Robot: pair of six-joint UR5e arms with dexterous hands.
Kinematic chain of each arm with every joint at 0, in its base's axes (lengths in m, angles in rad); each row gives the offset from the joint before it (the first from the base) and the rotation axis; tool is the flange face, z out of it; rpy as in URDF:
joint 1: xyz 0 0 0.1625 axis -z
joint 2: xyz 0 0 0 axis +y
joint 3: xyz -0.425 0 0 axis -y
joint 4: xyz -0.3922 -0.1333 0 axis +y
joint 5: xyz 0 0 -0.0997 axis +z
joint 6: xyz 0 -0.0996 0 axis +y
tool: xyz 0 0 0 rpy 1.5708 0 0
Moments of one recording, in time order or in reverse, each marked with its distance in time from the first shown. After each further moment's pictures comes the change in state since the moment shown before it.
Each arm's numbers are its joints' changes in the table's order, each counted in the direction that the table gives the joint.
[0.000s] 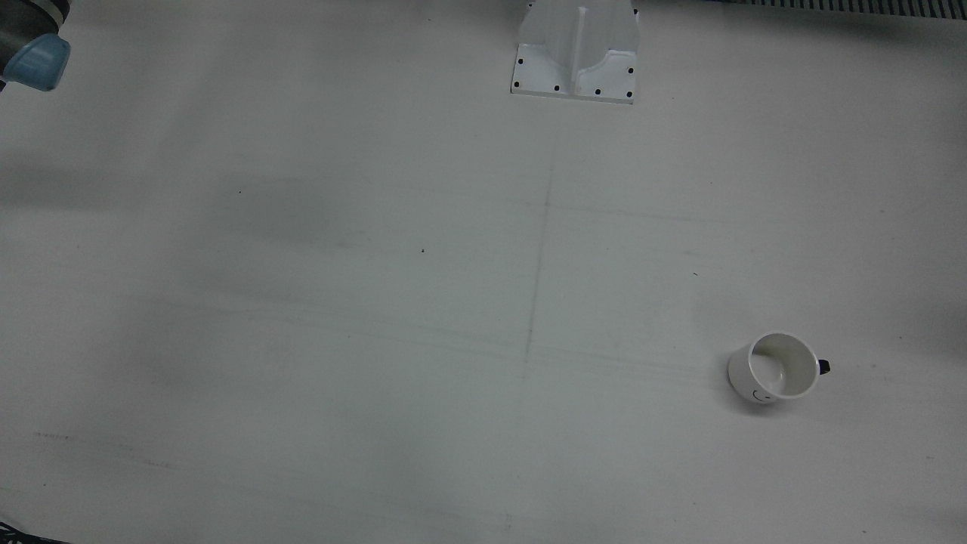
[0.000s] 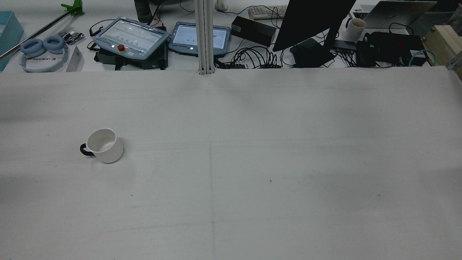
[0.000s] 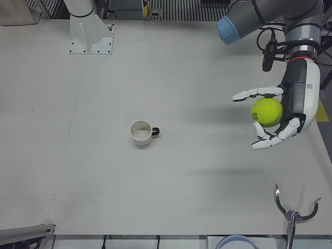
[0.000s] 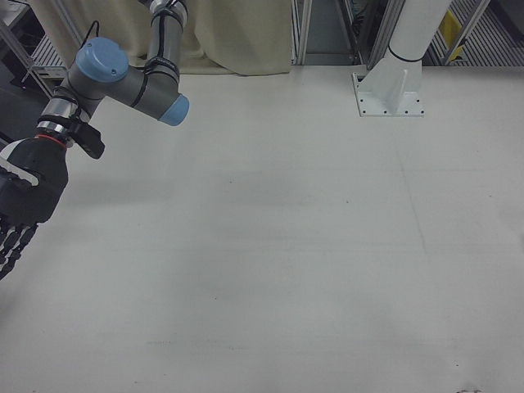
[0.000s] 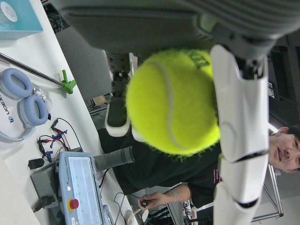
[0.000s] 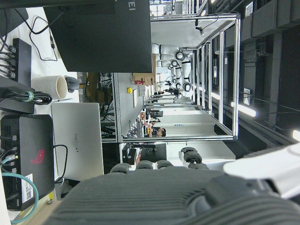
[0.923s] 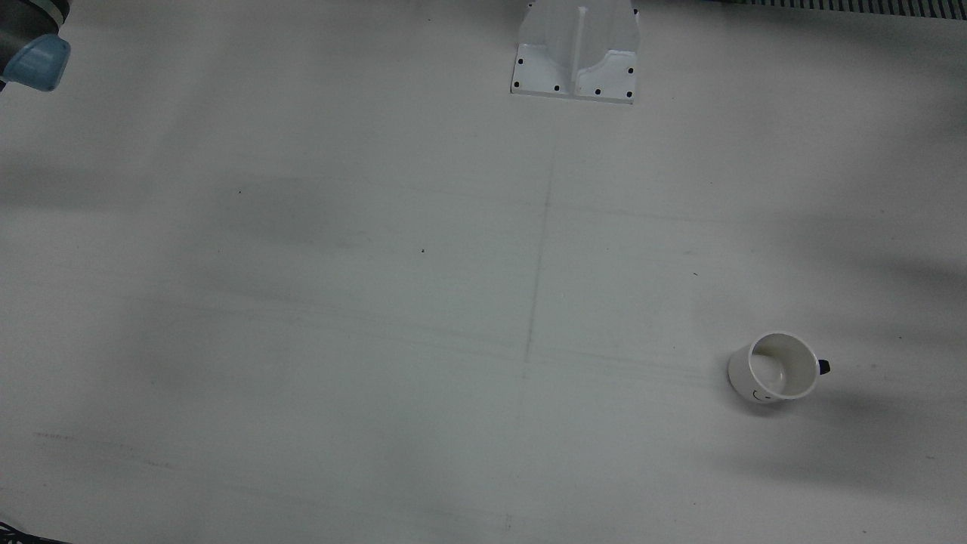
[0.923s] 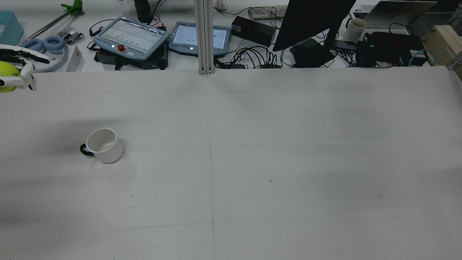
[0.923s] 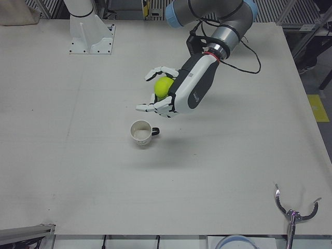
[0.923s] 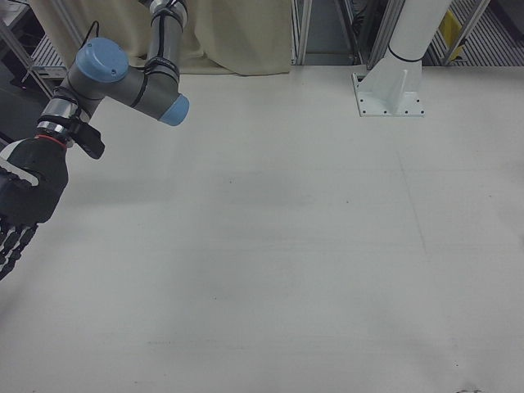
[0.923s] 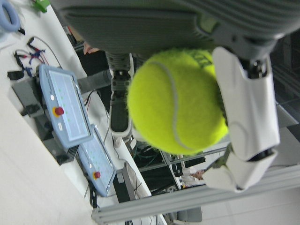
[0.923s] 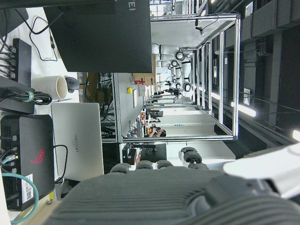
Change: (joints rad) left arm -0.354 -0.059 -0.309 -0.081 -0.003 -0.015; right arm 0.000 0.000 -0.001 0.000 0.000 0.000
